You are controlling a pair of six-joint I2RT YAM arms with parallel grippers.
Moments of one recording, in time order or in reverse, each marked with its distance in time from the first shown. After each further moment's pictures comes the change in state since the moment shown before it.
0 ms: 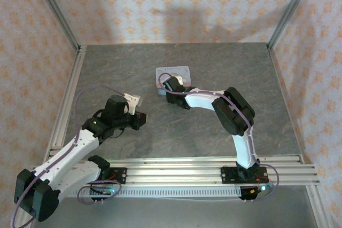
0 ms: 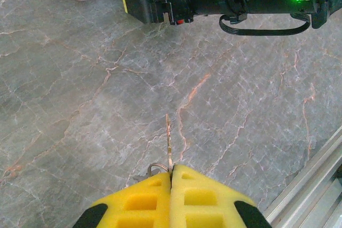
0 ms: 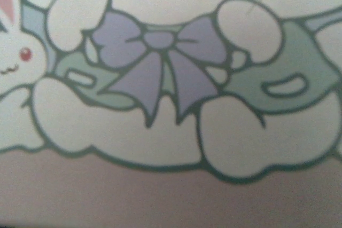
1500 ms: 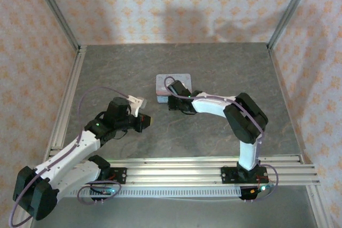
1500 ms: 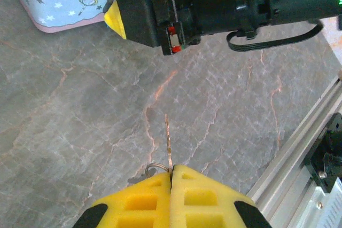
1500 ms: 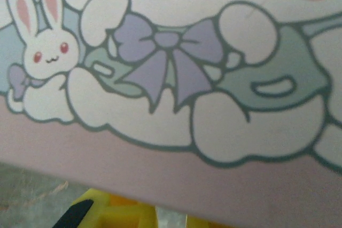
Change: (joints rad) left arm -0.053 0.011 -0.052 0.104 0.077 -0.033; right arm 0.034 -0.188 -0.162 -0.048 -0.195 0.088
